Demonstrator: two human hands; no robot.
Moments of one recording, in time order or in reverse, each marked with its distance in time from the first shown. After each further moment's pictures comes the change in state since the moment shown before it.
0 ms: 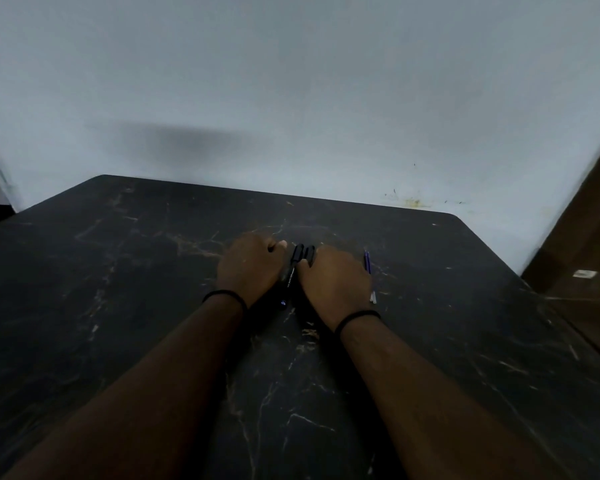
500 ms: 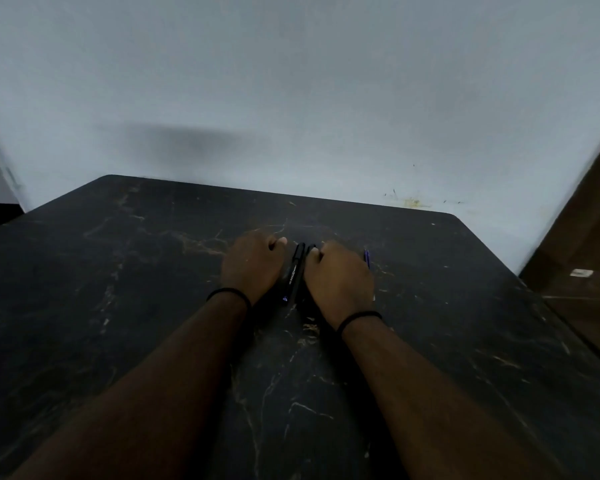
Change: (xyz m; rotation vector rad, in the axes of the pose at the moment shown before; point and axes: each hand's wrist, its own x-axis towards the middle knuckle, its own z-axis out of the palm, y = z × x) left_hand -0.004 0.003 -0.004 -0.025 0.005 0.023; right_hand -0.006 0.000 -0.006 0.053 0.042 0.037
